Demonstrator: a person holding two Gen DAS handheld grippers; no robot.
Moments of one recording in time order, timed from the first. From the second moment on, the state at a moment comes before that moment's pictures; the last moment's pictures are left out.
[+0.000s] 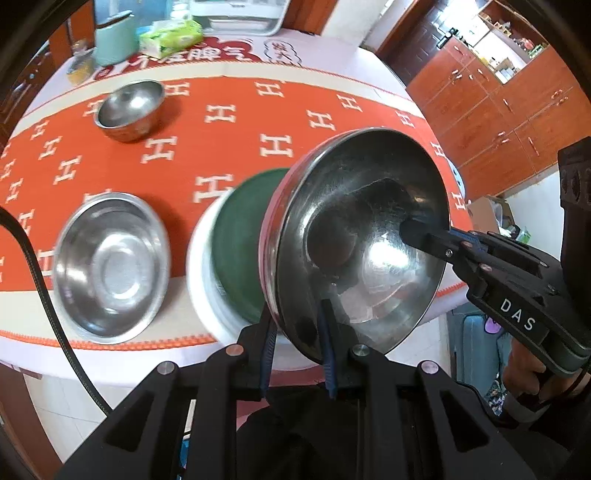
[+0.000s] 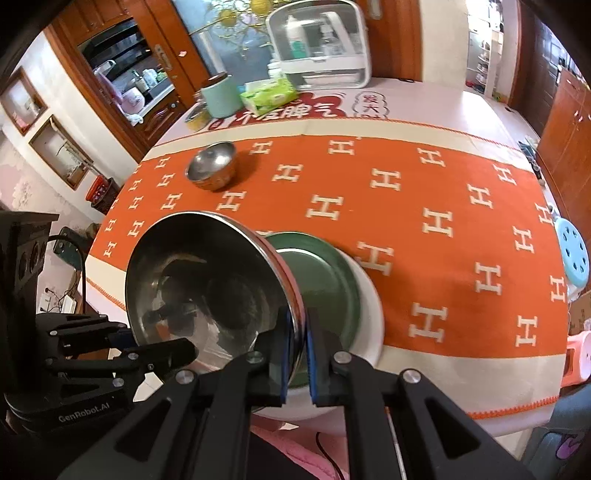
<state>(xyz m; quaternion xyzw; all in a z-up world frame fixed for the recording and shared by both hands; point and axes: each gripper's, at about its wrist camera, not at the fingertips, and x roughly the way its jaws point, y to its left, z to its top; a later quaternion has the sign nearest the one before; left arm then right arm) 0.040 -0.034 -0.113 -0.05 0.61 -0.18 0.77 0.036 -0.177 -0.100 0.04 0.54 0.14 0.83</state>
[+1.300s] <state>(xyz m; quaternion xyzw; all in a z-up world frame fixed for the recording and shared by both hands) 0.087 0.141 -0.151 0.02 0.64 -0.17 0.75 0.073 0.008 -0.162 0.02 0.60 0.11 0.79</state>
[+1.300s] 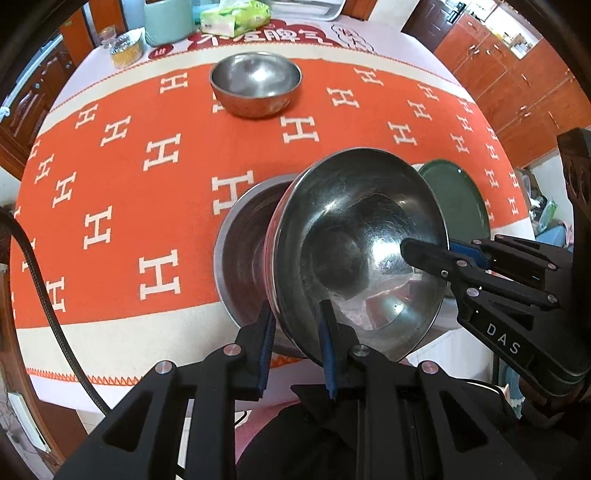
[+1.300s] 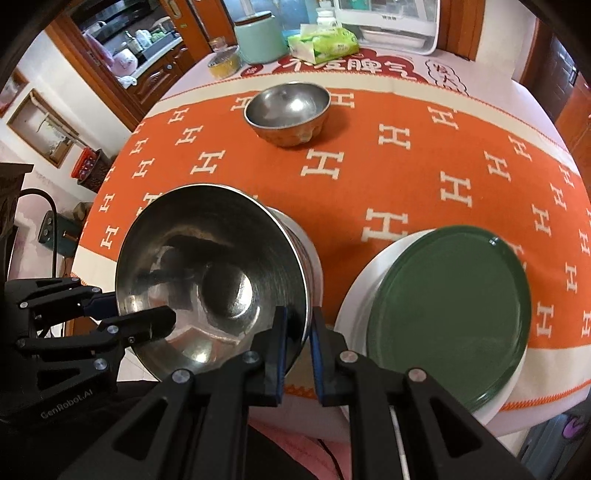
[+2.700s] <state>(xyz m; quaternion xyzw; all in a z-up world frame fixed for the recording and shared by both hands) 0.102 0.179 -0.052 0.02 0.39 -0.09 0.91 0.084 0.013 -0.106 0.02 0.48 0.10 0.87</state>
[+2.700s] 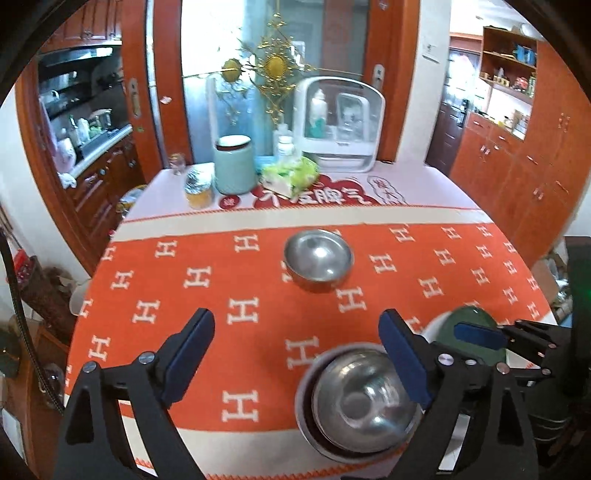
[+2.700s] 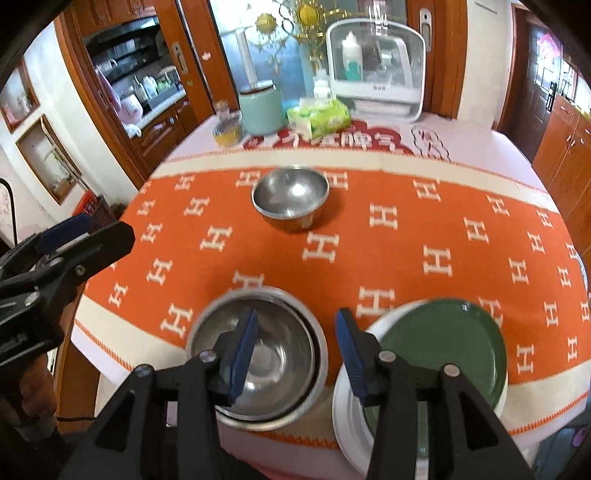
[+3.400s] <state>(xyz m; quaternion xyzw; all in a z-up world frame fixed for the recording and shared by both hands) 0.218 0.178 -0.087 0.01 0.45 -0.03 0.89 0.184 0.004 -0.110 0.02 0.42 0.11 0.90</state>
